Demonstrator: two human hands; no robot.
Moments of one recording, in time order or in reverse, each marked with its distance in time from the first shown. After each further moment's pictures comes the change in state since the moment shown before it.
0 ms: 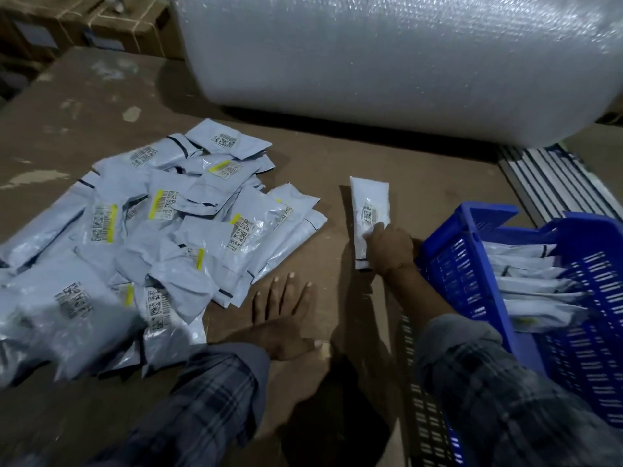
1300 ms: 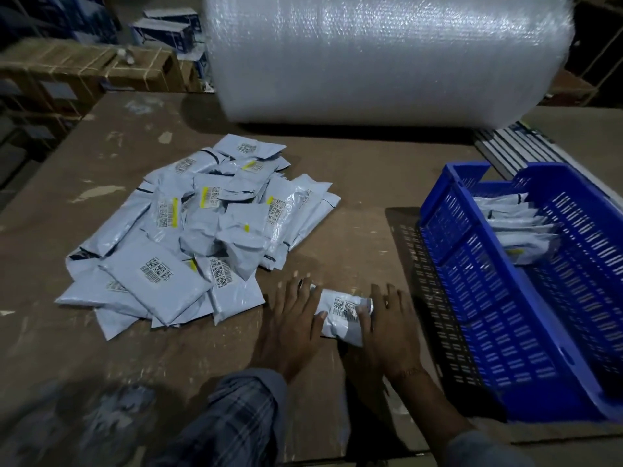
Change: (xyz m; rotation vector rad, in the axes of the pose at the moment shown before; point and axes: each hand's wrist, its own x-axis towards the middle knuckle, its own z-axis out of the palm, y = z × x) left_hand -0.123 -0.040 0.057 -0.033 0.695 0.270; right_hand -0.288 -0.121 0.023 0.488 0.193 0.250
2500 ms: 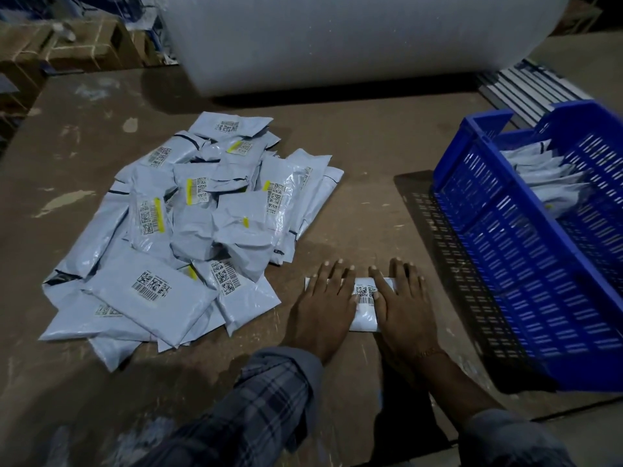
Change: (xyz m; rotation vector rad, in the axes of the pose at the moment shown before) left_hand 0.033 -0.009 0.029 0.090 -0.238 0.129; right_hand 0.010 -0.004 0.062 -0.031 -0.011 -0.011
